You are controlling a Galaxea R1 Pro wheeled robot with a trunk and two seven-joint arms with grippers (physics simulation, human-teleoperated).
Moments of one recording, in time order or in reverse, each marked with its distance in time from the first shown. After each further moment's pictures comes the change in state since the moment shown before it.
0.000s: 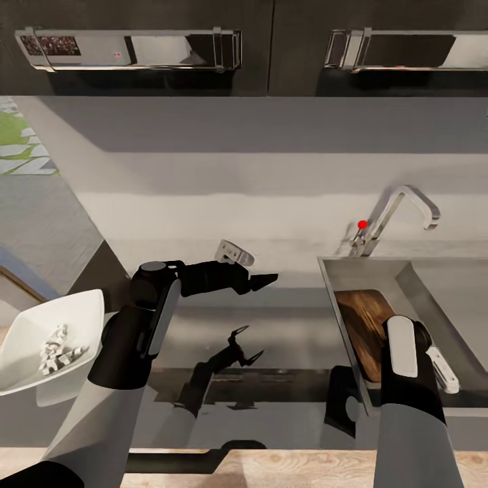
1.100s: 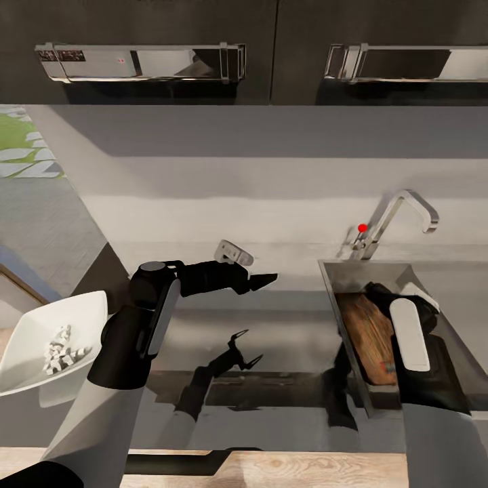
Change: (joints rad) left arm 0.000 0.002 0.002 0.000 0.000 -0.002 0.000; right arm 0.000 -0.166 0.286 -0.134 0.006 0.264 0.473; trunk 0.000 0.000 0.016
